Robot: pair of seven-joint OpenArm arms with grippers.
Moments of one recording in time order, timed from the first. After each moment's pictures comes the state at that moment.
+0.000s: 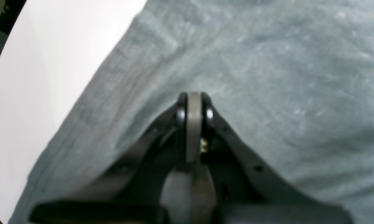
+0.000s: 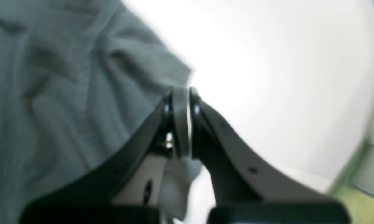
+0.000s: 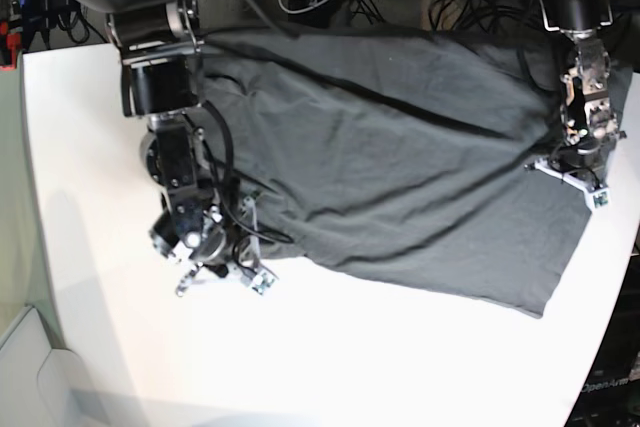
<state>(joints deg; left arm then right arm) -2.2 -20.6 -14.4 68.9 -12.8 5.6 30.1 22.3 0.2 -4.8 71.3 -25.4 40.2 -44.5</state>
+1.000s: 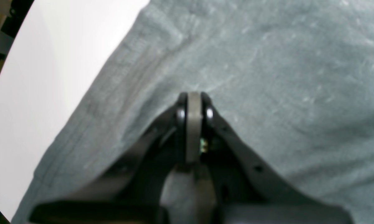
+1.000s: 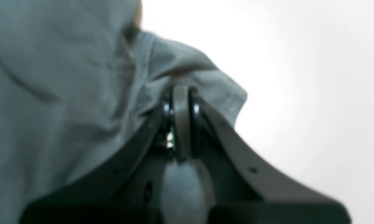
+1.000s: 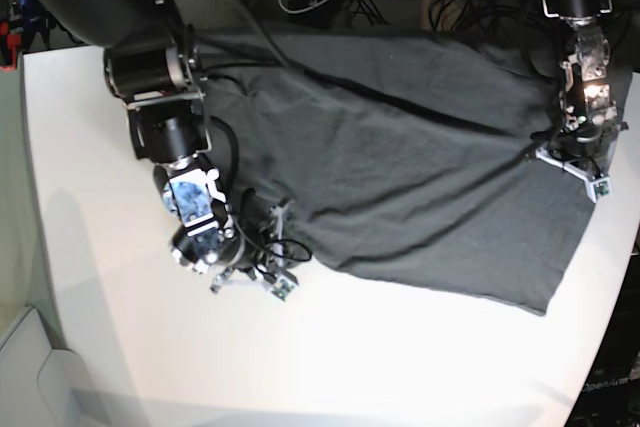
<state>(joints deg) 0.9 -20.6 -14.6 70.0 -12.8 5.6 27.7 32.3 -0.8 -6.0 41.6 -25.1 39.0 -21.1</state>
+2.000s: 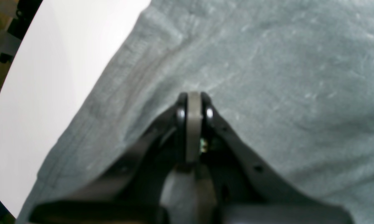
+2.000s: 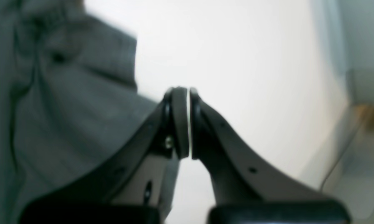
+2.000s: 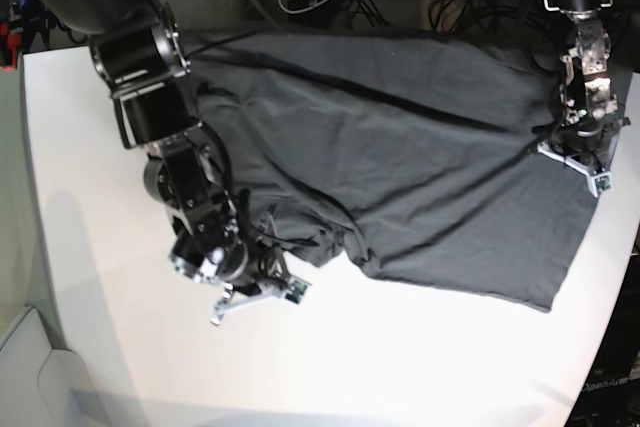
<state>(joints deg) 2.6 -20.8 -14.8 70.3 -12.6 5.7 26.7 27.1 3.5 -16.3 67.4 -26.1 40.1 -32.9</state>
